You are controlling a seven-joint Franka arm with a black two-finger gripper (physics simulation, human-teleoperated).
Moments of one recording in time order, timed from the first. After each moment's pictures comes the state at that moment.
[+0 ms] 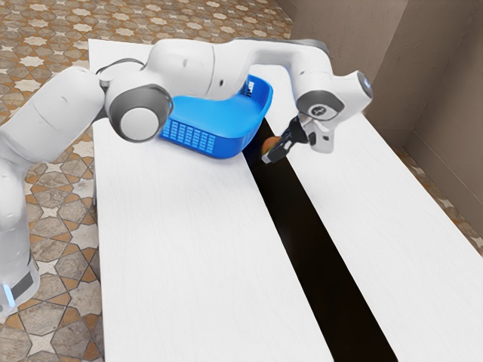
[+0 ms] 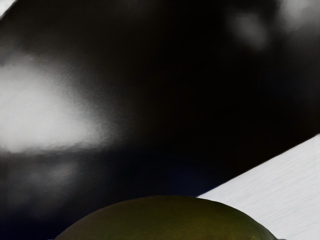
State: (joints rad) arm 0.08 0.67 -0.09 -1.00 0.47 1.34 0.70
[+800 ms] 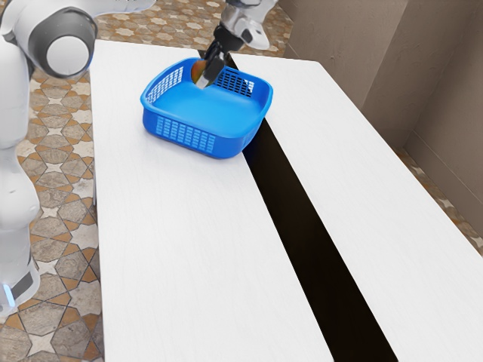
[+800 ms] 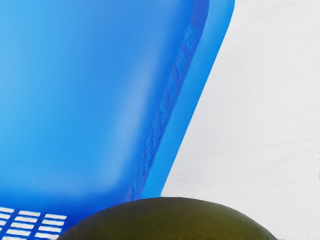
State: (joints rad) arm 0.44 0.11 -0.10 -1.42 0.22 1.19 0.63
